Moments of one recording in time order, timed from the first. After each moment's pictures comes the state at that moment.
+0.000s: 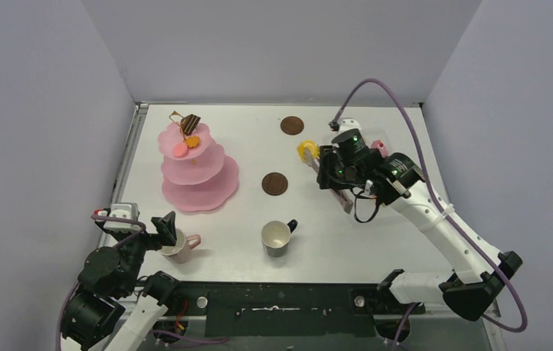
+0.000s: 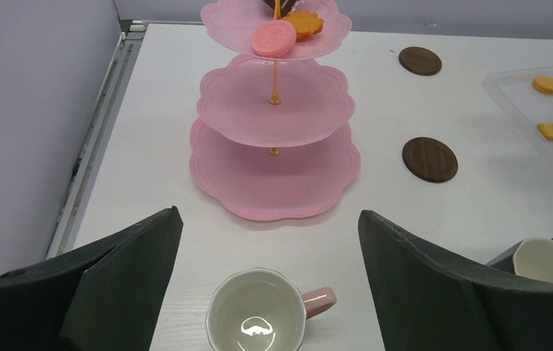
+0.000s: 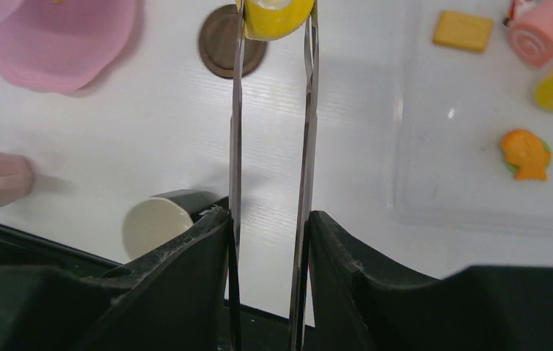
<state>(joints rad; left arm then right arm) -0.50 0.10 0.76 -0.79 -0.41 -0.15 0.65 1.22 1.40 -1.04 0.19 0.47</state>
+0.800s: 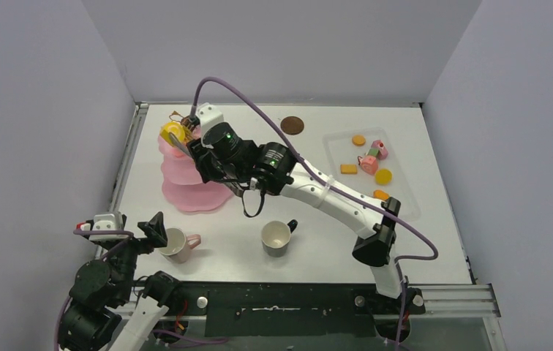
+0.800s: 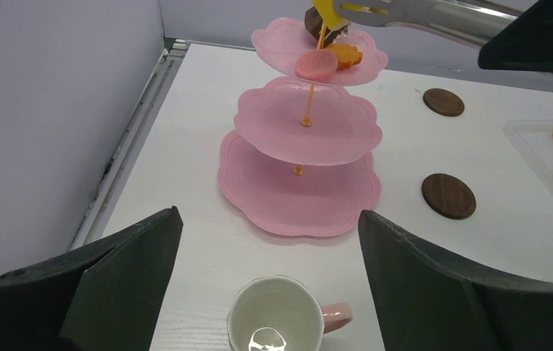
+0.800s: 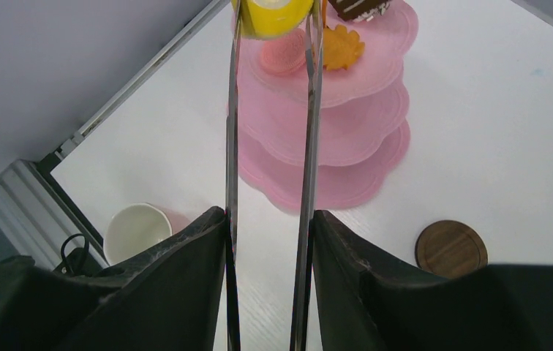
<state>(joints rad) -0.48 0.01 0.76 -0.79 -0.52 -0.16 1.15 1.97 2.23 -0.78 0.28 0.28</state>
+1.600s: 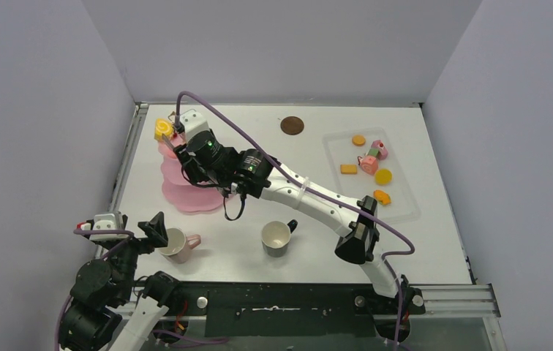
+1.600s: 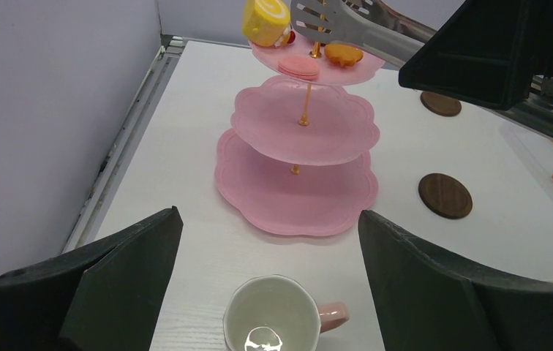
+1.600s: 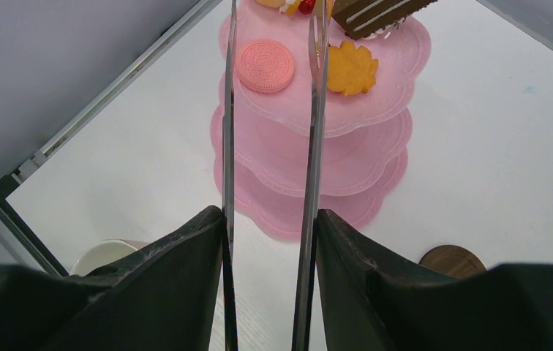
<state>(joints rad) -0.48 0.01 0.75 -0.79 -0.52 -0.17 1.17 2.14 2.34 -0.71 0.36 0.23</state>
